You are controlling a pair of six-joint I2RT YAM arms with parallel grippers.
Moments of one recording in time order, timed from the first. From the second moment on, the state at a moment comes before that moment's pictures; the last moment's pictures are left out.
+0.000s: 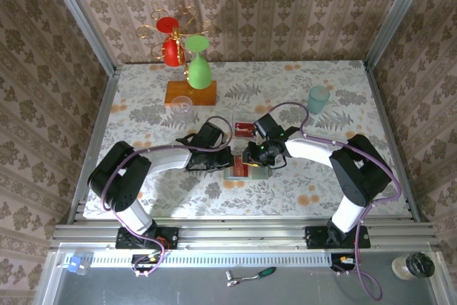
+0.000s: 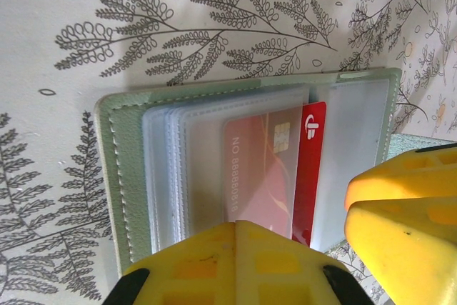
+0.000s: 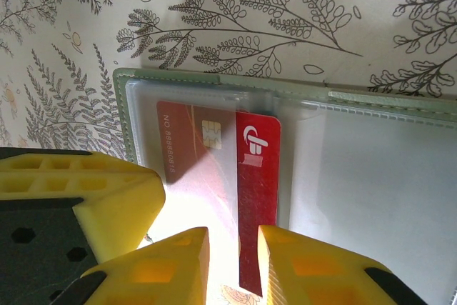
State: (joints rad) left arm -0.73 1.65 0.81 -0.15 0.39 -0.83; right arm 0.60 1.70 0.96 -0.37 -0.37 0.75
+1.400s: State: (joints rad) left arm -0.73 1.66 0.81 -0.17 0.38 -0.83; right arm 0.58 1.75 0.91 -0.24 -0.44 0.80
